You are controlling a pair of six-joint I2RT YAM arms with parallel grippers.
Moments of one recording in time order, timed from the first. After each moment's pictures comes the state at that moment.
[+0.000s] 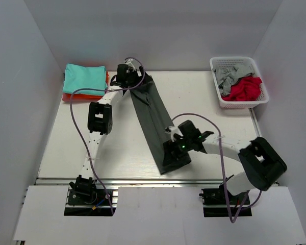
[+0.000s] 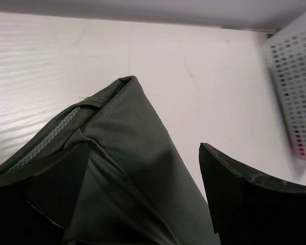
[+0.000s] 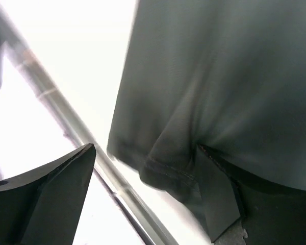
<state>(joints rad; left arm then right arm) -0.22 2.76 2.39 -0.08 0.44 -0.49 0.67 1.41 0.63 -0.25 -0.55 0.24</state>
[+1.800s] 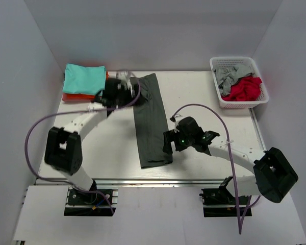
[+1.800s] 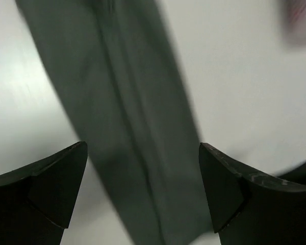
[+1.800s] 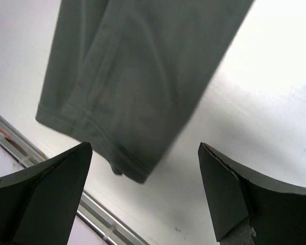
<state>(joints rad) -0.33 1.68 1.31 -0.17 0.27 -0.41 0.77 1.31 0.71 -0.21 -0.16 0.34</state>
